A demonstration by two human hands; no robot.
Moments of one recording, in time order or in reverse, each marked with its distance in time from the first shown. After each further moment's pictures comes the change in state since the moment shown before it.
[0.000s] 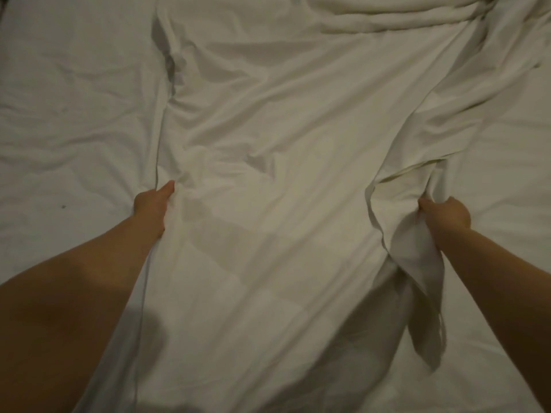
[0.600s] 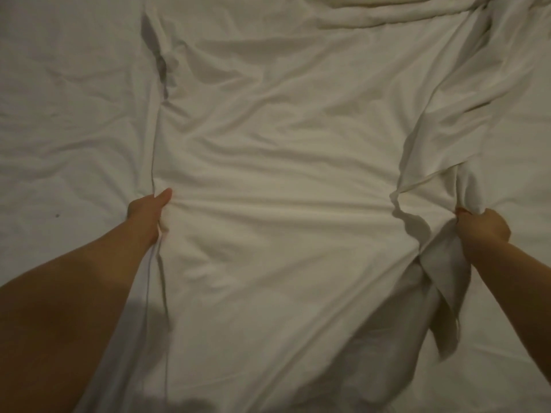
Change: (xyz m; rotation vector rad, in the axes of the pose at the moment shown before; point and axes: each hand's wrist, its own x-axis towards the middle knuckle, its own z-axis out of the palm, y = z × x) left_hand 0.004 0.000 0.003 -0.022 -0.008 0.000; right_hand 0.012 0.028 -0.026 -0.021 0.131 0.135
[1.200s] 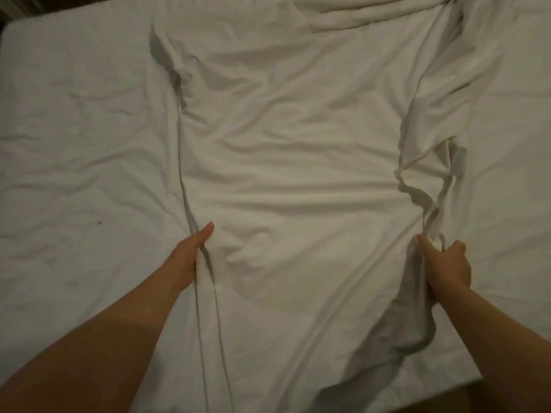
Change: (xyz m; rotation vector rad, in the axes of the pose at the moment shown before) left_hand -0.055 -0.038 -0.059 0.009 -0.538 -0.298; right_hand -0.145 0.062 0.025 0.166 -0.101 0.138
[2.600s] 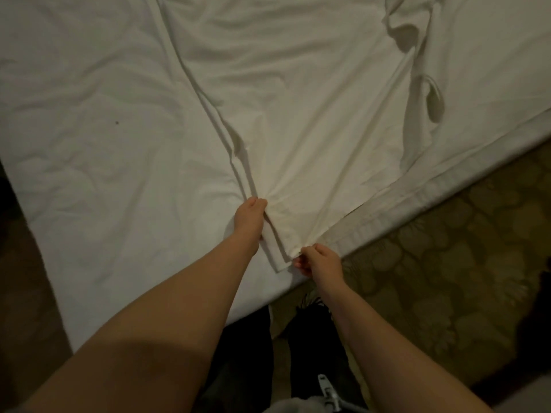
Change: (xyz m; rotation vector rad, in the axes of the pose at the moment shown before) left_hand -0.109 -0.168 -0.049 0.445 0.072 0.103; right_hand -0.326 0.172 0.164 0.629 -0.476 0.270
